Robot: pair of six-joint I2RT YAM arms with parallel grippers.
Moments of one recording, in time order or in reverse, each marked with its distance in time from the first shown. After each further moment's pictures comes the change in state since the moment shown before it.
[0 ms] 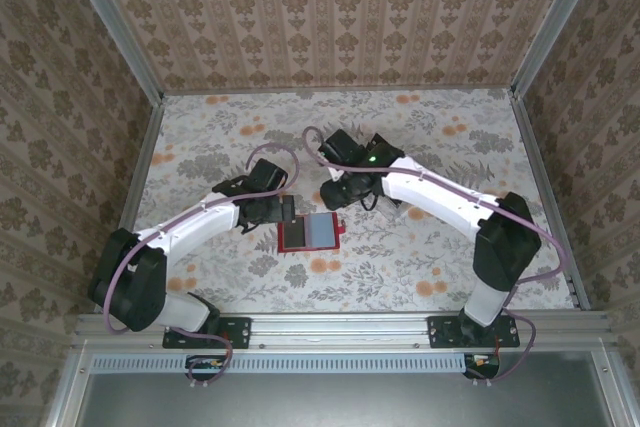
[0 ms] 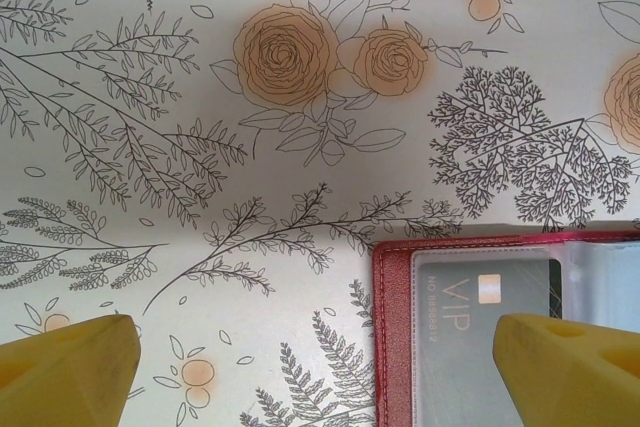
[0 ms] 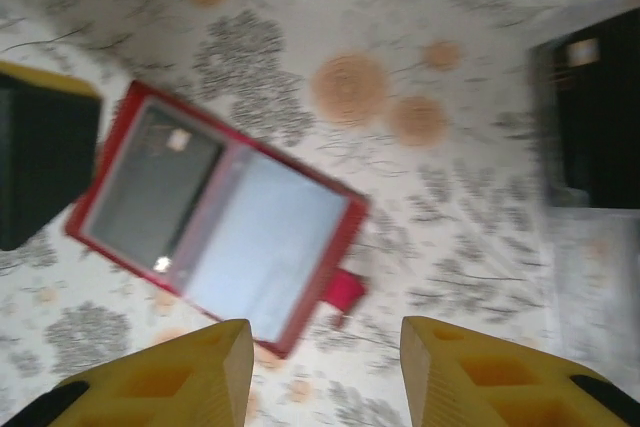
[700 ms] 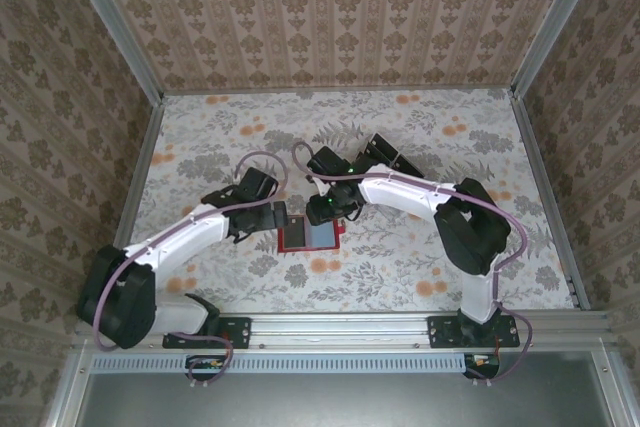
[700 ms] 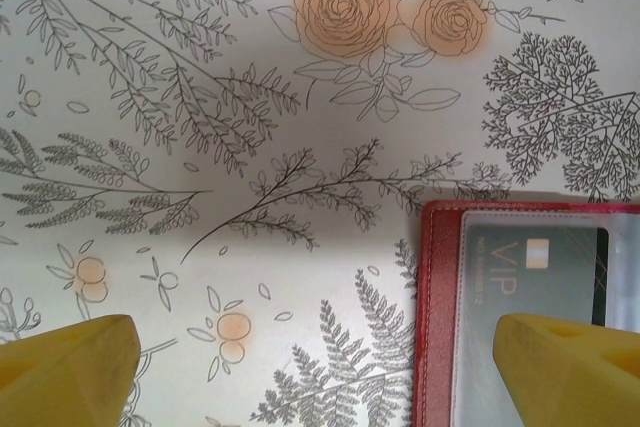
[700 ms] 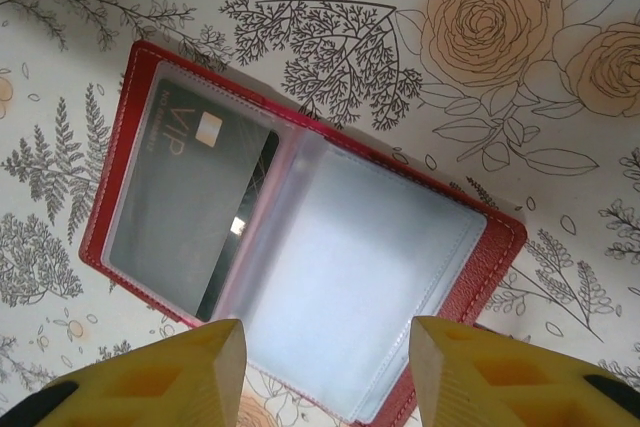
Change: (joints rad) left arm 0.019 -0.119 -0.107 0.001 0.010 -0.045; right arm 0.006 0.164 -0.064 0.158 -0.159 0.118
